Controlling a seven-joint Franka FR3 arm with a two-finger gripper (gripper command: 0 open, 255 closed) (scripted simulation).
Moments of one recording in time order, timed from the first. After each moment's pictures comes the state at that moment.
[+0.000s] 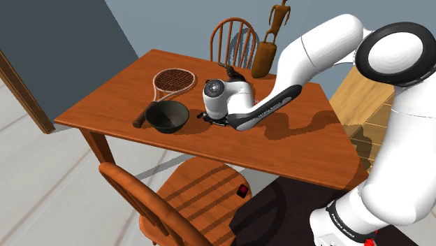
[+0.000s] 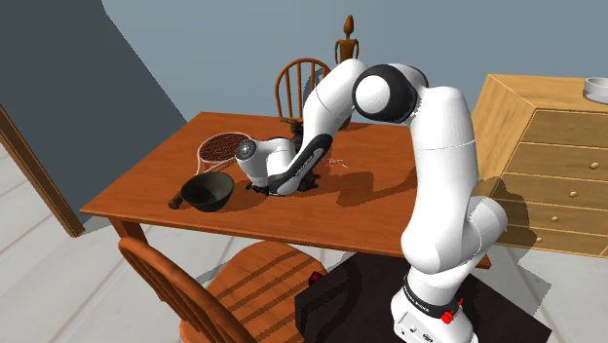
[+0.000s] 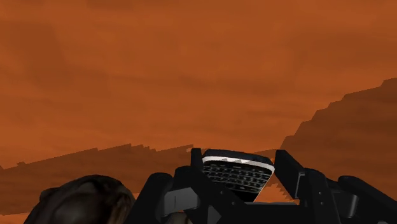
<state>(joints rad) -0.15 0.48 0.42 -2.04 -1.07 2.36 1.84</state>
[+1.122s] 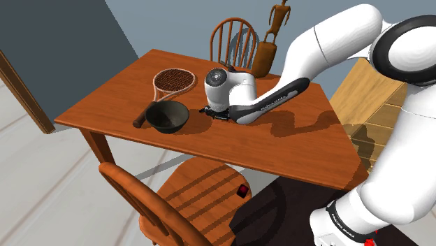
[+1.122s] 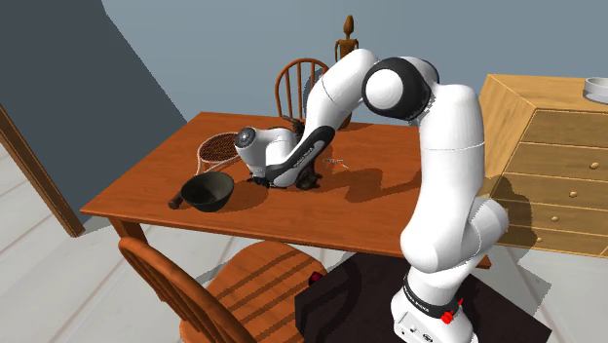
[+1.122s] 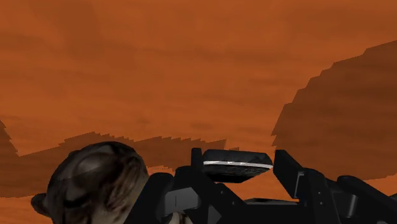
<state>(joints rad) -0.18 0.40 0.46 -2.06 -0.98 2.32 1.76</state>
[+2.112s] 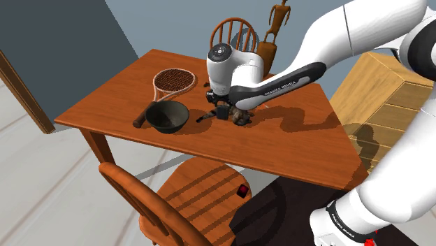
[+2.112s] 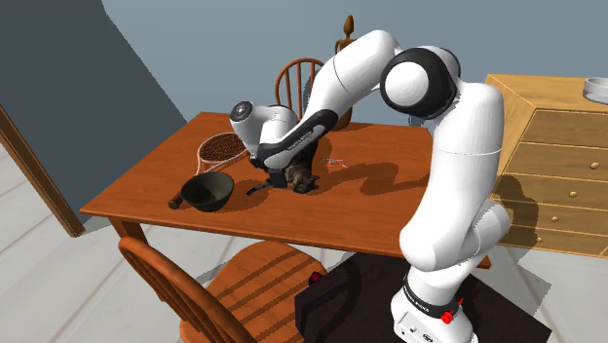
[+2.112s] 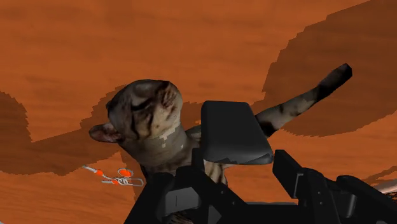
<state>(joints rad) -0.22 0.25 0.51 -2.06 -0.82 2.24 1.60</state>
